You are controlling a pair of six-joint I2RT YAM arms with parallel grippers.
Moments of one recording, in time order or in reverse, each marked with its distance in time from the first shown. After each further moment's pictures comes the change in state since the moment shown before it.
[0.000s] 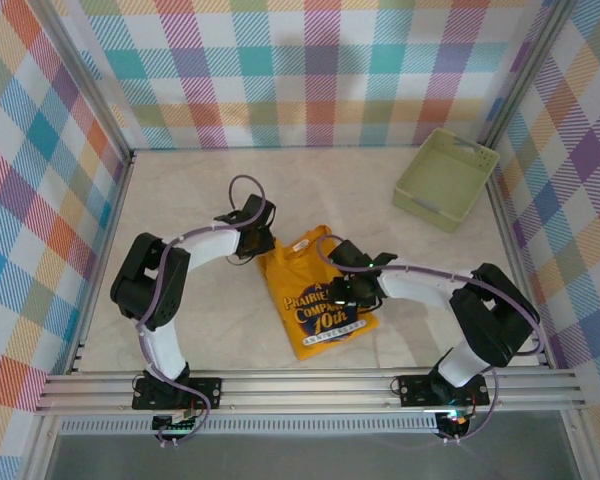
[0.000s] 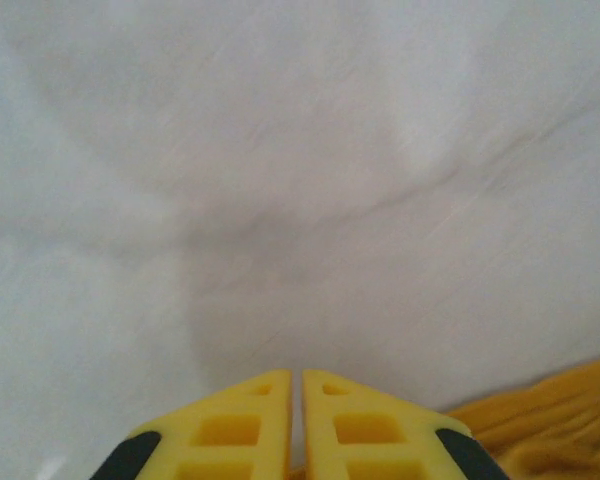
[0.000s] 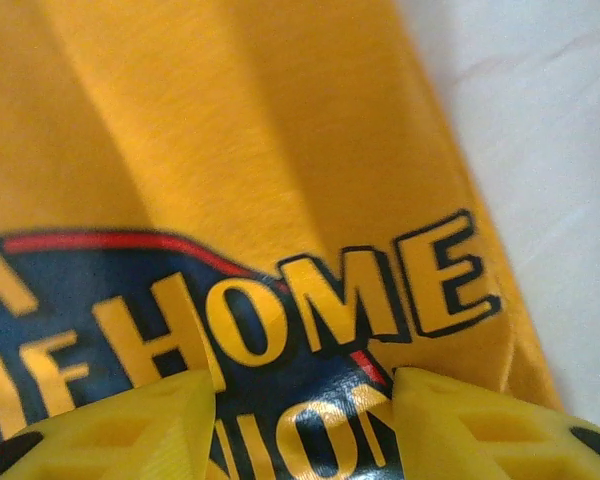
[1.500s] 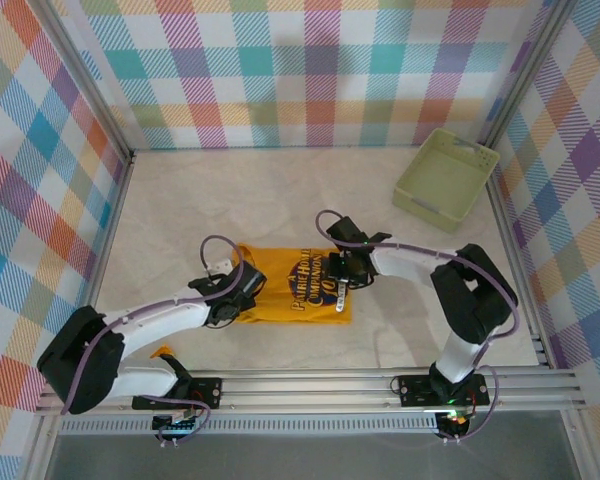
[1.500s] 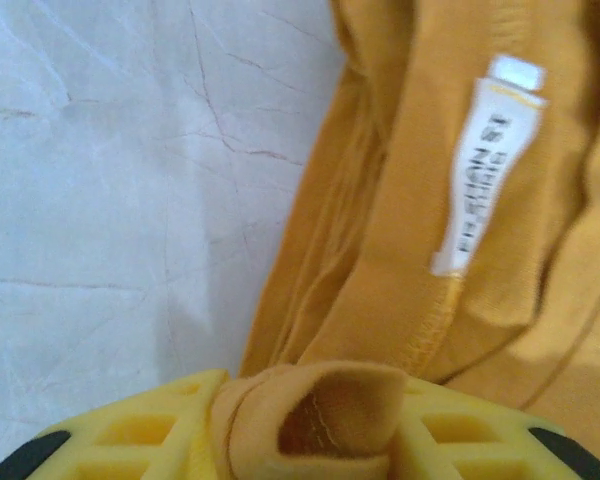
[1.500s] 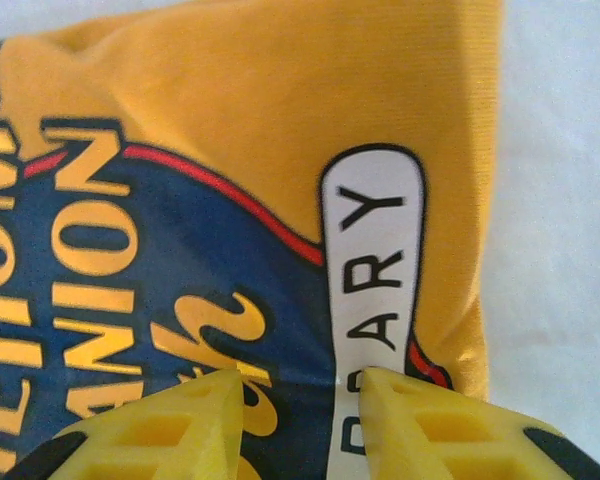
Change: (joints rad) left arm -0.241 -0.560 -0.569 -0.120 -0.226 -0.350; right arm -0.112 0.137 0.146 0.051 -0.012 -0.011
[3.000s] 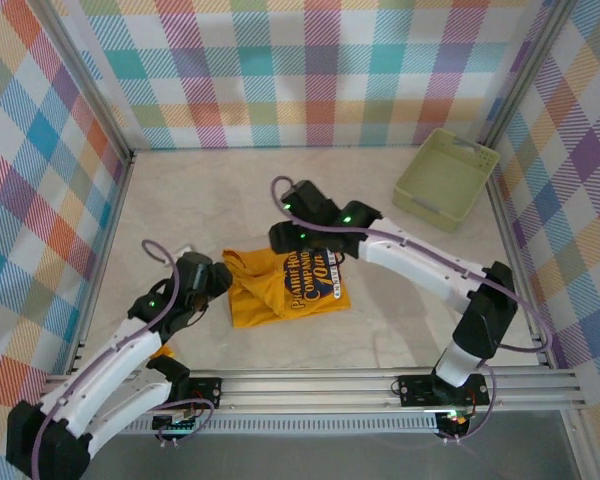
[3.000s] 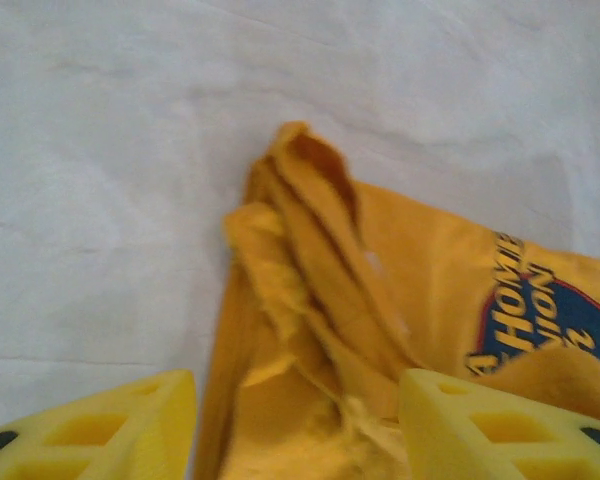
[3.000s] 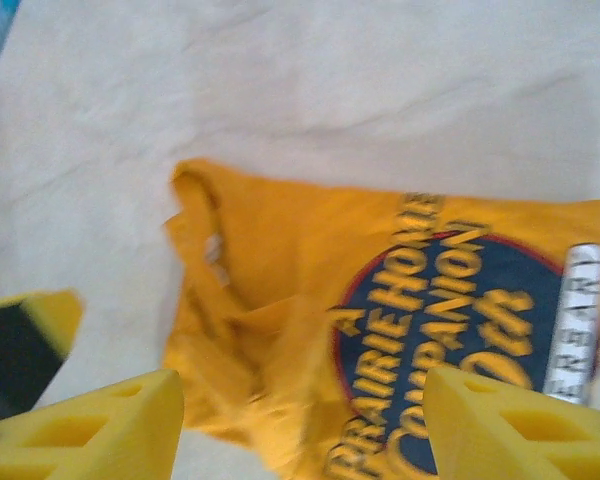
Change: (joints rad) left arm 0.205 -0.443 -0.005 -0.038 0.158 0.111; right arm 0.206 -0.040 0.588 -0.322 0.138 -0.192
